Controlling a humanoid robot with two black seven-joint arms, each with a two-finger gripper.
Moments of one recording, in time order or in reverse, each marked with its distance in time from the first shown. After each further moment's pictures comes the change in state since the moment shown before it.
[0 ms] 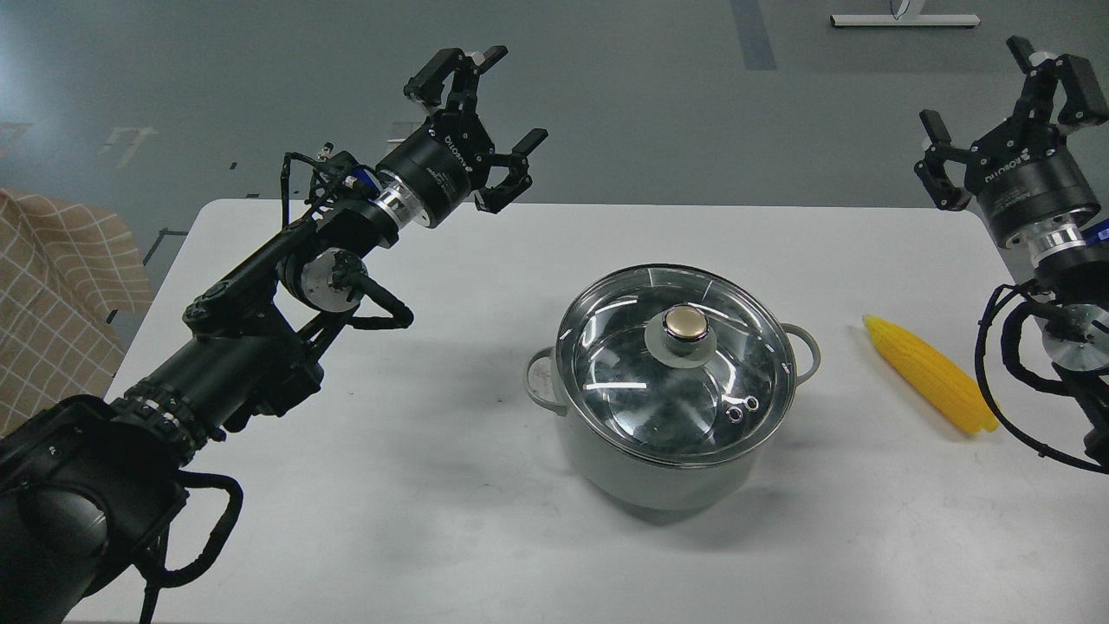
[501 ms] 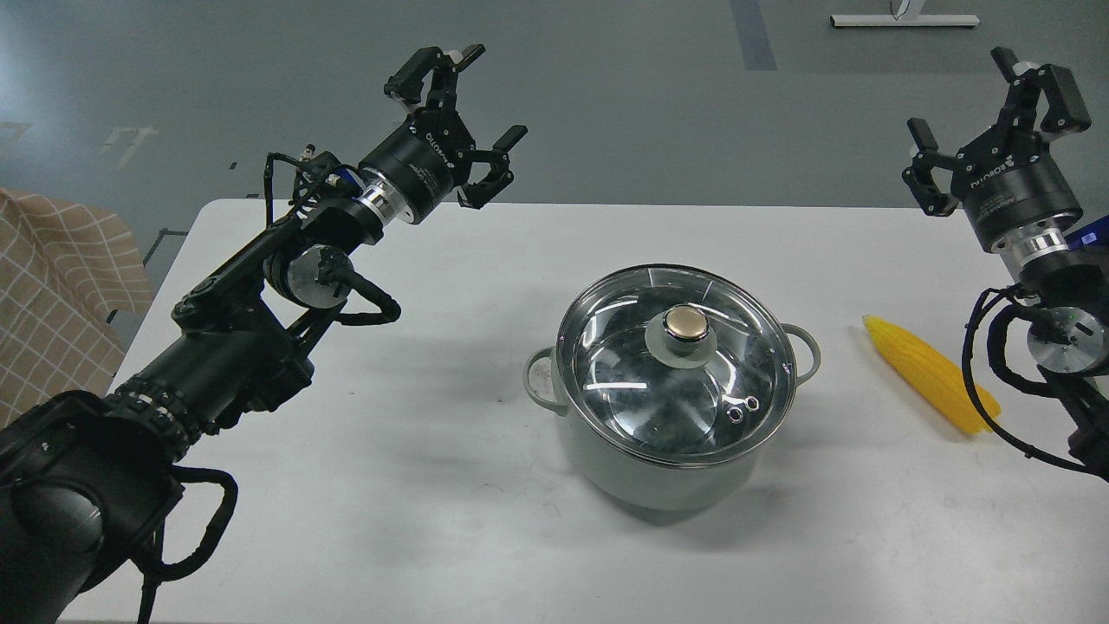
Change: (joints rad) left arm -0.009 0.015 -0.026 0.028 -0.021 -0.013 -0.009; right arm 0.012 0.021 -0.002 0.003 -0.011 0.000 0.000
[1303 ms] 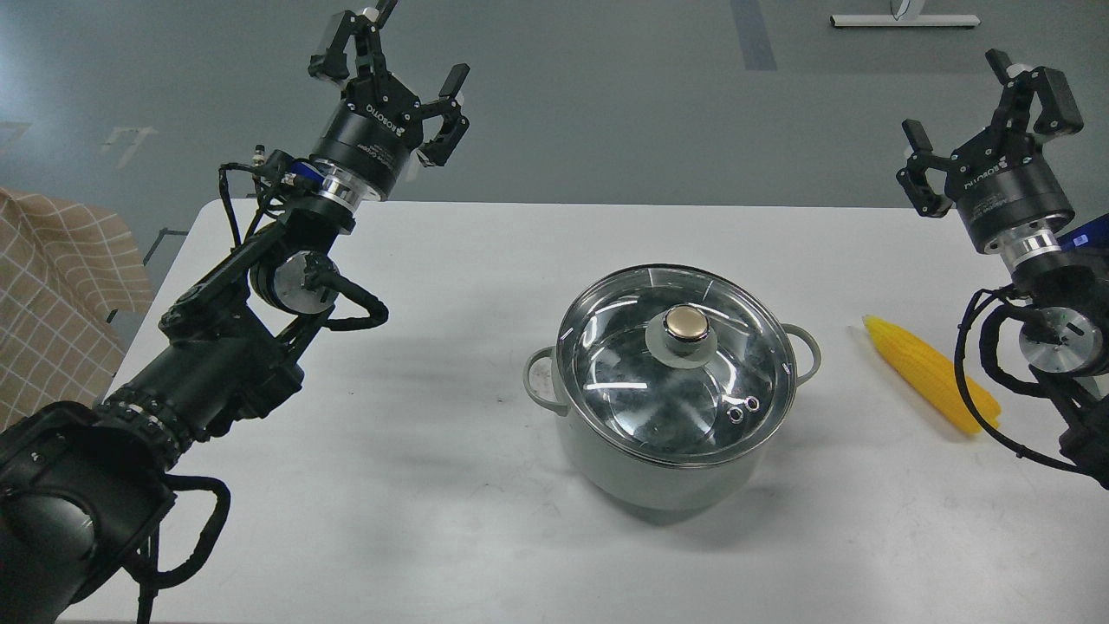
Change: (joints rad) left arm 0.031 0.016 -0.021 -0.002 -0.008 0.002 -0.272; right arm -0.001 0.017 0.003 -0.012 0.001 -0.001 0.000
